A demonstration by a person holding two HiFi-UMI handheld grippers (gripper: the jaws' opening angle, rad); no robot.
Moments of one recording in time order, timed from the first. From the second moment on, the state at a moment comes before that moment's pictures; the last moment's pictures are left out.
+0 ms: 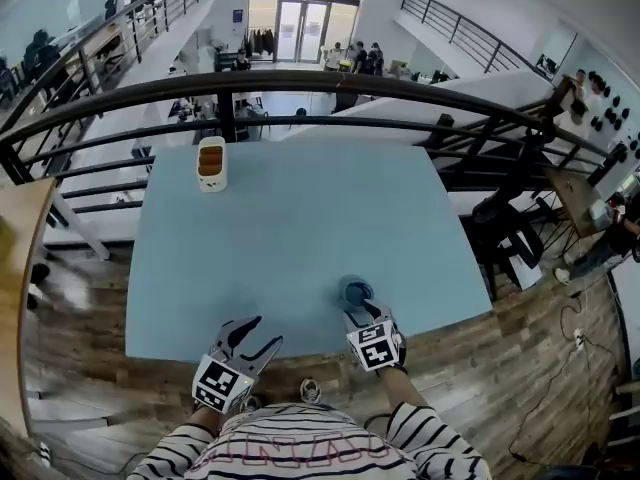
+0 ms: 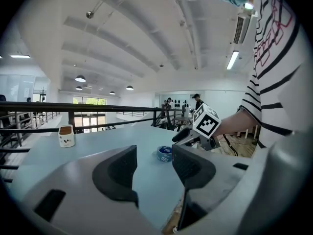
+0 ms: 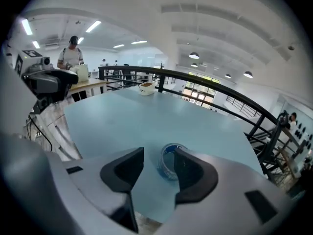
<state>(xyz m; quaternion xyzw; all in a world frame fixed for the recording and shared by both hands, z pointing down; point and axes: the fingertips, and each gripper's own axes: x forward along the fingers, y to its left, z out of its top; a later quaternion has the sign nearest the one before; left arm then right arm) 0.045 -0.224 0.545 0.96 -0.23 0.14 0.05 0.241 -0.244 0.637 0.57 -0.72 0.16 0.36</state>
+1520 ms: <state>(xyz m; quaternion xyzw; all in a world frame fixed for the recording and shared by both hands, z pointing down) 0.021 -0.221 0.552 0.92 -0.35 0.14 0.08 0.241 -0.265 0.741 0.33 -0.69 0.25 0.60</state>
